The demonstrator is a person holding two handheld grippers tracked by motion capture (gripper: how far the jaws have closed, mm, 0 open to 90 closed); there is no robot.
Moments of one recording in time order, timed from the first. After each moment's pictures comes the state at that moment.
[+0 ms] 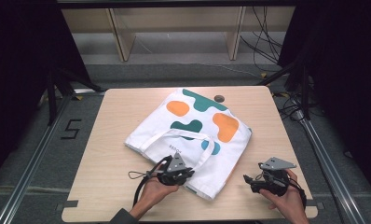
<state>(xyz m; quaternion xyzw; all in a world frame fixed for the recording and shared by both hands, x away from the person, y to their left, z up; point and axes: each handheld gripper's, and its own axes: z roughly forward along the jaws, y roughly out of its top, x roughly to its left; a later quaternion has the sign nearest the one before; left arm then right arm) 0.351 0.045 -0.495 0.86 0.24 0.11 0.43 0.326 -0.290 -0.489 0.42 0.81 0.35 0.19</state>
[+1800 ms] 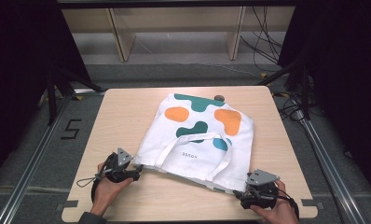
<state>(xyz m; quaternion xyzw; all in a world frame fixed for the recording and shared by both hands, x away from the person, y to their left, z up) 0.369 0.213 -0.505 0.82 0.40 0.27 0.30 0.295 -0.250 -0.488 0.34 0.87 0.30 0.19</state>
